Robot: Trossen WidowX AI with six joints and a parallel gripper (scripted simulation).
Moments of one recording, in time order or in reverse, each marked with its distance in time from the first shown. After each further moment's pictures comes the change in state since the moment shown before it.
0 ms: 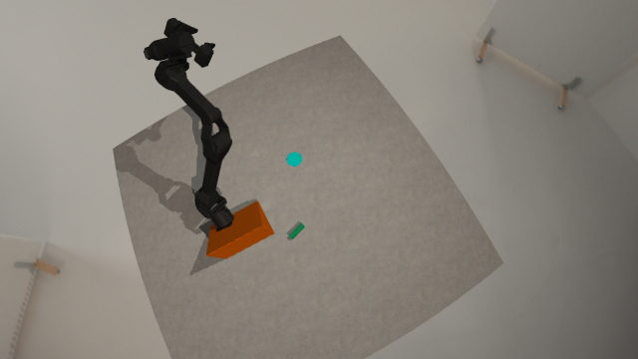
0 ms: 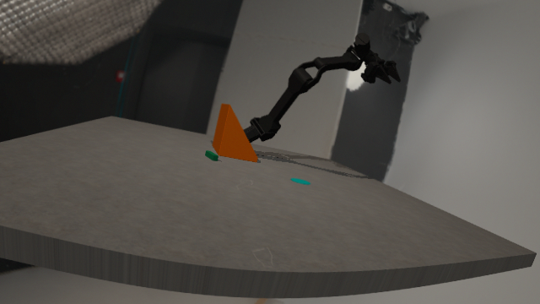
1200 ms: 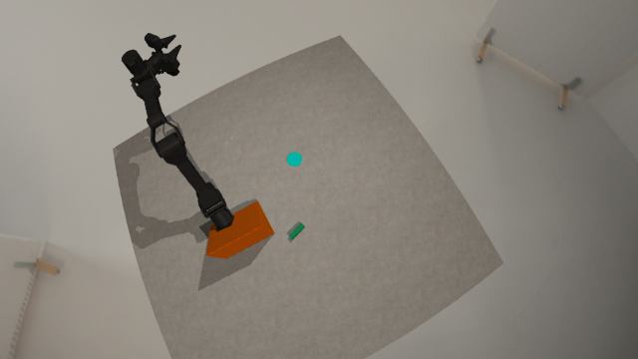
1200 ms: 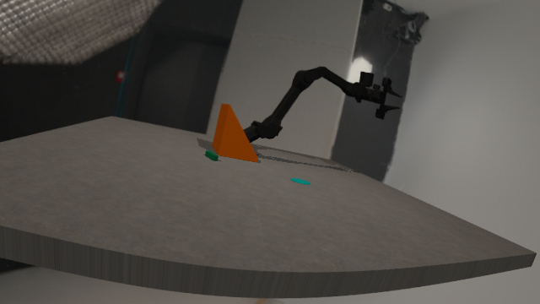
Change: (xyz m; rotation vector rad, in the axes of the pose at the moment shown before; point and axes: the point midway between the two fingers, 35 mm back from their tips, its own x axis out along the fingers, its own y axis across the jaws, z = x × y) arm 0.028 -0.128 0.116 -1.879 0.526 0.419
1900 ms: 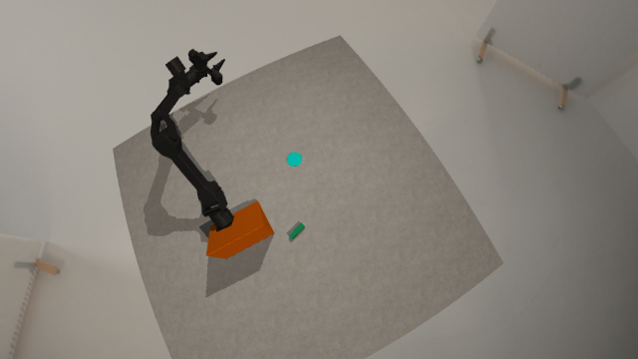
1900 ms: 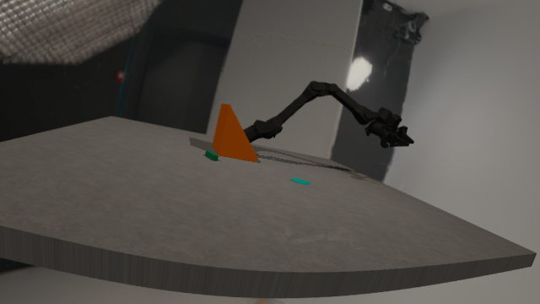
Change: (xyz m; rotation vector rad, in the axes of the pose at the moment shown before) arm 0.102 -0.154 0.058 -1.272 -0.061 -0.181
